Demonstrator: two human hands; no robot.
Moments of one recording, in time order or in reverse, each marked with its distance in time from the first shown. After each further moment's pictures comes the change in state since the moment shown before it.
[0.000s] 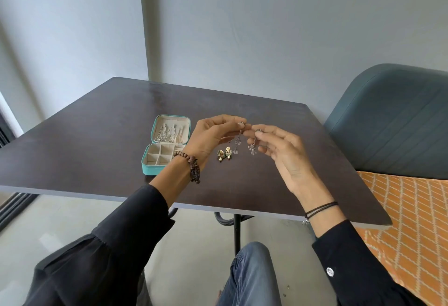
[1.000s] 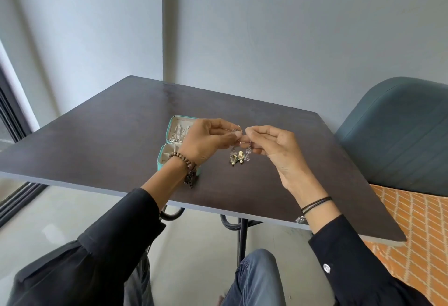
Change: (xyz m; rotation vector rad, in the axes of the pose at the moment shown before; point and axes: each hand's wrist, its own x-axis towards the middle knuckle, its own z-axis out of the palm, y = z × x) left_hand -0.010 0.002 -0.045 0.200 0.049 0.061; right_hand 0.010 -0.009 0.046 -0.153 -0.035 -0.022
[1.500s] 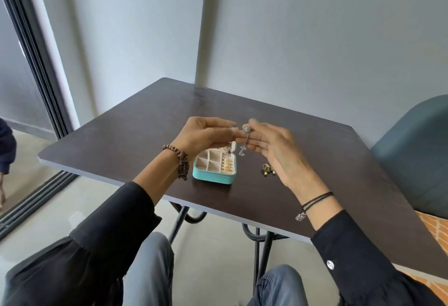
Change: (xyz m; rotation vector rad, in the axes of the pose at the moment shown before) left_hand -0.013 0.012 -0.081 -0.154 0.097 -0.131; right_hand 0.035 -0.008 0.075 0.153 -0.184 0.115
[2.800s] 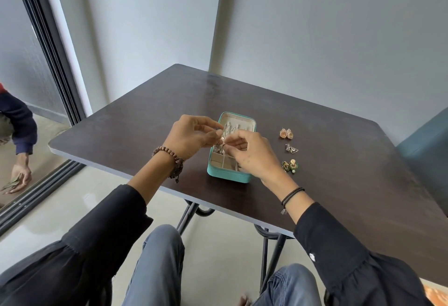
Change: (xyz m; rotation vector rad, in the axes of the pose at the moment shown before) left_hand 0.013 -0.036 -0.061 0.436 0.160 0.087; right_hand 0.046 0.067 0.050 -0.723 -0.035 -0.131
